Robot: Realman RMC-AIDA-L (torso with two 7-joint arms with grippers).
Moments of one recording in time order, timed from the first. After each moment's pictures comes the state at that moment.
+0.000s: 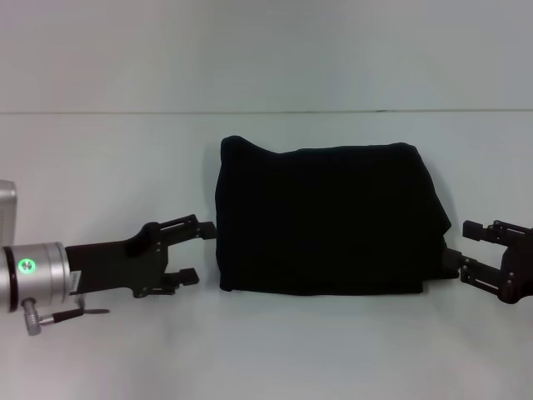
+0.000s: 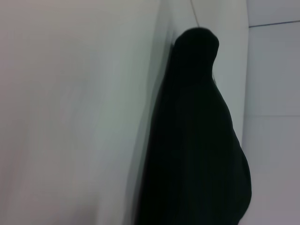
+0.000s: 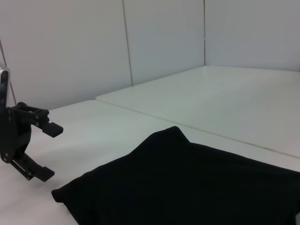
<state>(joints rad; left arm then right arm) -0.58 -1.96 0.89 0.29 1.79 1.31 -2.53 0.40 2.07 -0.49 -0.59 -2.00 -1.46 1.09</state>
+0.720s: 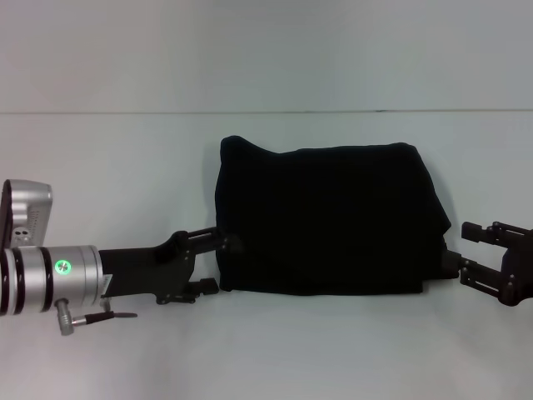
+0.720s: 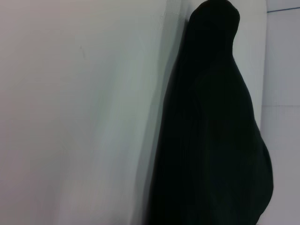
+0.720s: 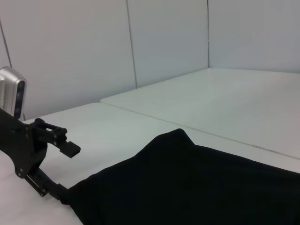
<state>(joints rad) -0.62 -1.99 0.96 0.28 1.79 1.23 -2.55 0.40 2.07 -0.49 -0.59 -2.00 -1.48 1.09</state>
